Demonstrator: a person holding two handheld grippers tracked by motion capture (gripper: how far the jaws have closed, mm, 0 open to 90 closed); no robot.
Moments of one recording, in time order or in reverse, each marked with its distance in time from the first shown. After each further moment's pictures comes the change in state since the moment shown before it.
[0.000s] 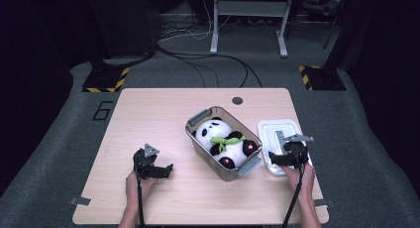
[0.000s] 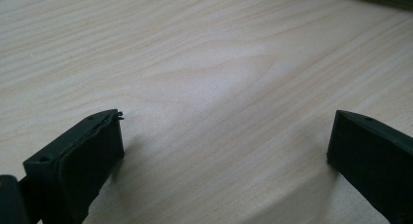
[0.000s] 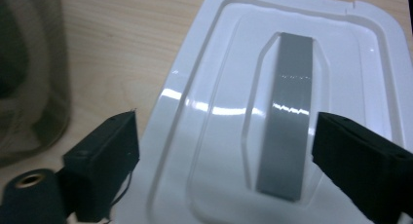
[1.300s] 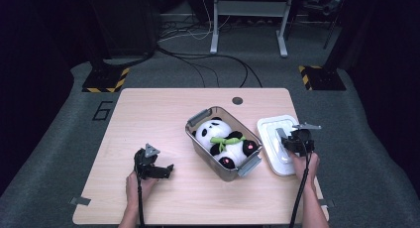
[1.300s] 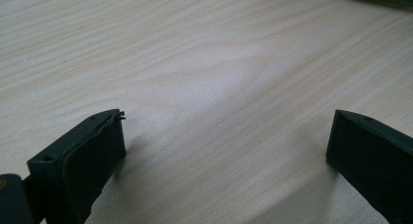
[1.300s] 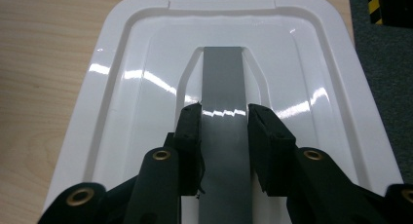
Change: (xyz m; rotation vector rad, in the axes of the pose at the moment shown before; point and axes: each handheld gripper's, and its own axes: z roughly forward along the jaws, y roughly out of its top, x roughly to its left) left arm -0.001 0.000 0.000 -0.001 -0.006 0.014; right arm -0.037 0.022 0.012 -0.015 -0.055 0.105
